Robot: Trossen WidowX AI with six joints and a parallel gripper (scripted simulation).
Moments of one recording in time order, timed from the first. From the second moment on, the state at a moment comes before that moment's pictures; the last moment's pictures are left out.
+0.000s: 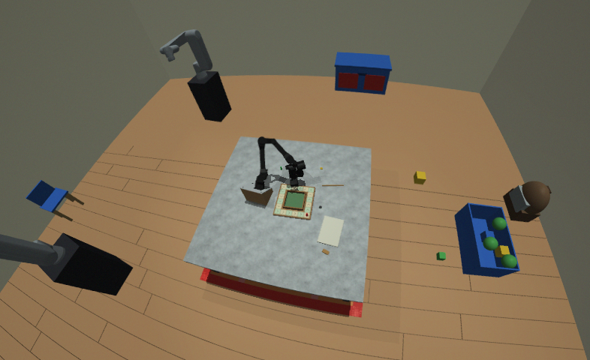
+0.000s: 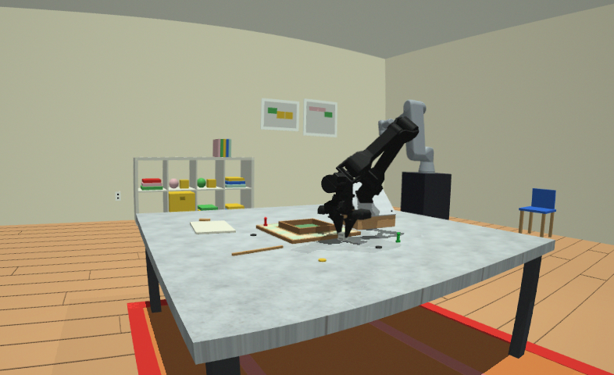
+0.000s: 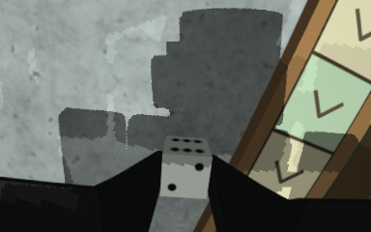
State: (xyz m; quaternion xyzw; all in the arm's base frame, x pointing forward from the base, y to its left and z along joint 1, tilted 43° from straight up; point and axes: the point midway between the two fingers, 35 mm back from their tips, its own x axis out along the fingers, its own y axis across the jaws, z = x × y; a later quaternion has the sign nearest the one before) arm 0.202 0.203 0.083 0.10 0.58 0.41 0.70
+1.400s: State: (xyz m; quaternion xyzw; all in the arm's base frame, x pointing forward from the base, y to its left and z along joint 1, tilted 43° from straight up) arm 0.219 0.101 0.144 0.23 0.65 0.28 0.67
